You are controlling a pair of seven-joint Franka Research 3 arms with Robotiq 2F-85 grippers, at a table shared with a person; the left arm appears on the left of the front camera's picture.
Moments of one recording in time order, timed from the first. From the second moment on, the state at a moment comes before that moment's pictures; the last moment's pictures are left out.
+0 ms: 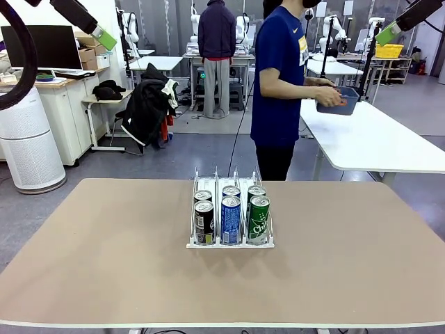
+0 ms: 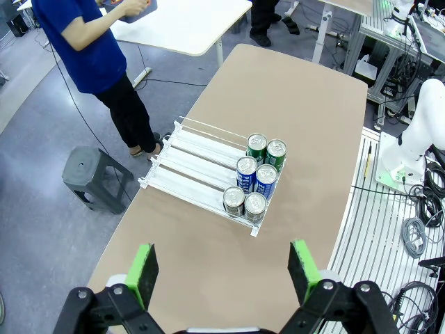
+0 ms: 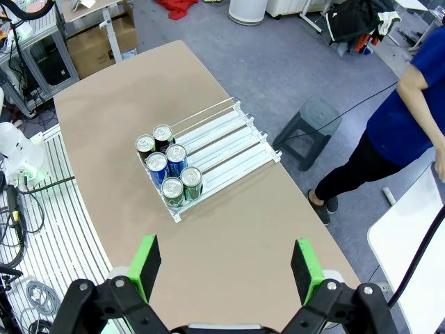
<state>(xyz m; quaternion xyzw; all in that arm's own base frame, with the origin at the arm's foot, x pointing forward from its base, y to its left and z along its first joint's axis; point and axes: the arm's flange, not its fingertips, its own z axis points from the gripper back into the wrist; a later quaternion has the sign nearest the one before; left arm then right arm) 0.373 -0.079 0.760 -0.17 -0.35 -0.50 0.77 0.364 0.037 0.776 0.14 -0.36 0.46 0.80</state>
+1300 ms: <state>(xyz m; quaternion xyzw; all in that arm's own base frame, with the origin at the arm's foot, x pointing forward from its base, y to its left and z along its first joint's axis) 0.373 -0.079 0.760 -0.17 -0.35 -0.50 0.77 0.364 0.037 0.776 0.14 -0.36 0.46 0.80</state>
